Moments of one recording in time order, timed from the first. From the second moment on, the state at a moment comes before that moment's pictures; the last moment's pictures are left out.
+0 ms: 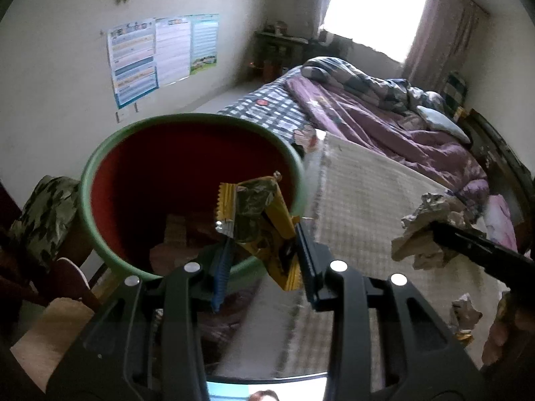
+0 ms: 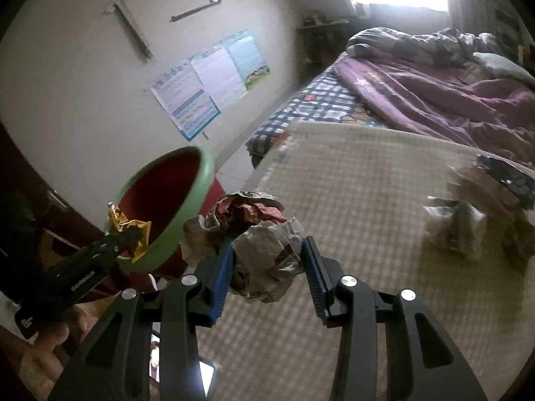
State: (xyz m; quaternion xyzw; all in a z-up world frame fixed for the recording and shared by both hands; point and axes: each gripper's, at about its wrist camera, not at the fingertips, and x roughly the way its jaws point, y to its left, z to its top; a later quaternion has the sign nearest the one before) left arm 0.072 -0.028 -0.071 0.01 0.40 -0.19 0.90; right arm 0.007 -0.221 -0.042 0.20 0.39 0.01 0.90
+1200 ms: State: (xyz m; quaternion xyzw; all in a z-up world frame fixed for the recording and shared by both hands) left arm 0.132 0.021 -0.089 0.01 0.41 -0.14 0.90; right arm 0.081 -0.154 -0.036 0.16 0.38 0.07 0.91
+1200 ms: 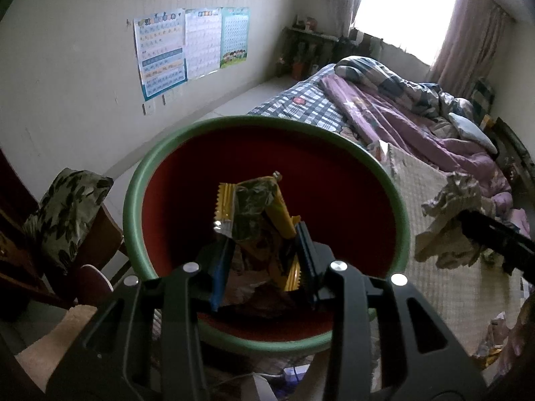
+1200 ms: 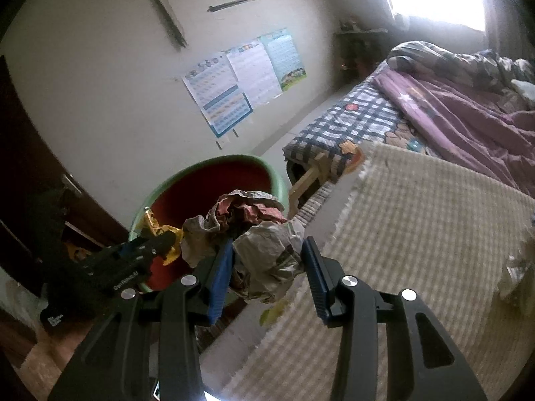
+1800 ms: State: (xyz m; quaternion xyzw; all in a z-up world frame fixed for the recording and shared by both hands) left arm 0.143 0.017 -0.094 0.02 0.43 -0.13 0.90; right arm 0.103 -0.131 -0.040 0.14 0.38 0.09 0.91
